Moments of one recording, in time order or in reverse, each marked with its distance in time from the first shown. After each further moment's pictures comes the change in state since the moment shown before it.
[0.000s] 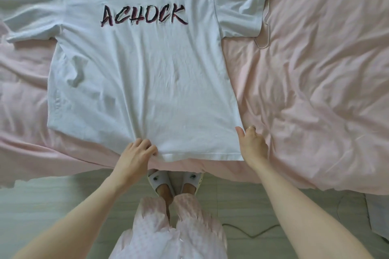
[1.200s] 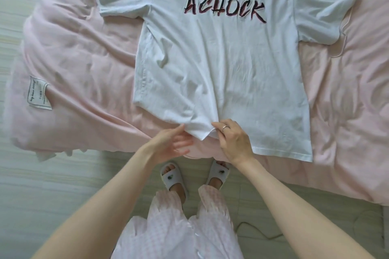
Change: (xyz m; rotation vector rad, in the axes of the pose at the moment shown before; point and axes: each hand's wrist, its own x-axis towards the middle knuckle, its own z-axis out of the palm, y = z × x) left_hand -0.052 -0.097 -0.057 -1.931 -0.317 -1.117; right_hand -0.113 -0.186 0.101 0.096 0.260 -0.887
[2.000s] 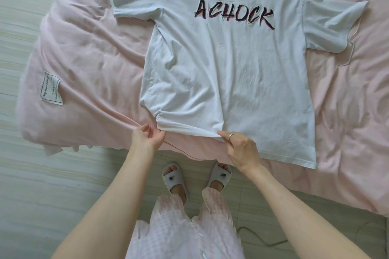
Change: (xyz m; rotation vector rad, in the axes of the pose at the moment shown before) left_hand -0.015 0.022 -0.029 -1.207 0.303 0.149; right_hand -0.010 0.002 -0.009 0.004 -0.109 -0.028
